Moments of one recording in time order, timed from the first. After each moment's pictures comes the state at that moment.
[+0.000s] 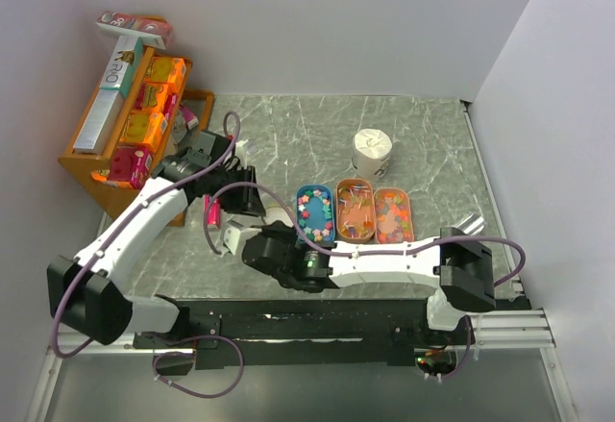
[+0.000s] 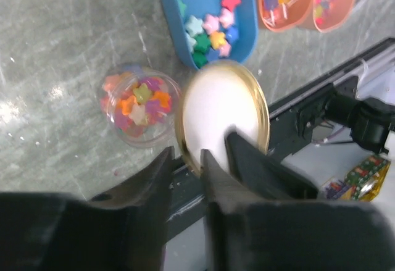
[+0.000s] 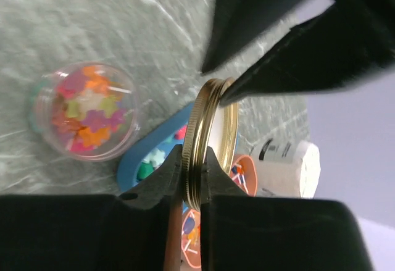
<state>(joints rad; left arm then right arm) -0.42 1.33 1.20 -0.87 0.42 -0.41 1.37 1.65 1.18 -0.24 0.77 -0.47</state>
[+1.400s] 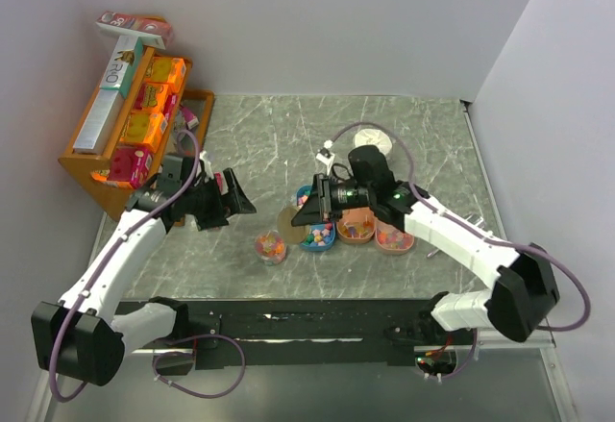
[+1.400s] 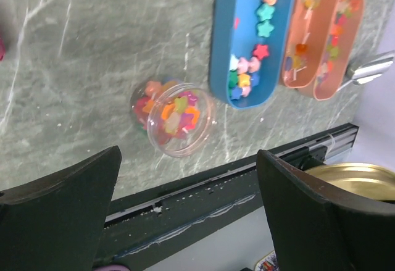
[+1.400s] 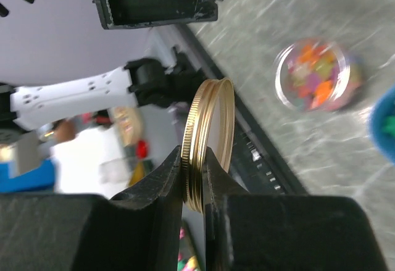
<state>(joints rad) -0.26 1.10 0.95 -0.73 0.37 -0.62 0.68 1.29 1.01 -0.24 -0.68 0.74</state>
